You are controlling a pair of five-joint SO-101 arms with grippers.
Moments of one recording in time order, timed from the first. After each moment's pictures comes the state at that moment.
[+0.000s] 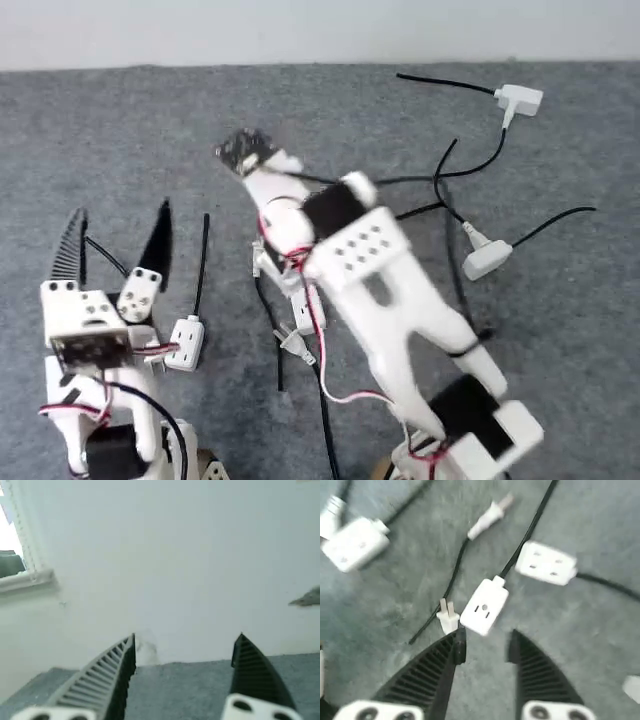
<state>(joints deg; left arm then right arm) -15.5 -103.6 78.9 30.0 -3.1 -40.2 -1.1 -5.4 90.3 6.5</state>
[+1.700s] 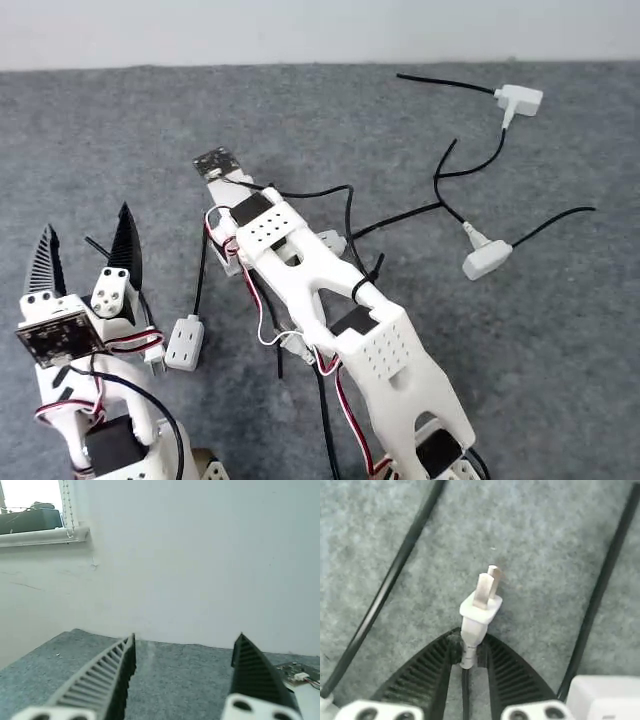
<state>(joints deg) -25.1 -103.6 85.4 27.6 4.4 -43.1 47.7 -32.4 67.6 -7.4</state>
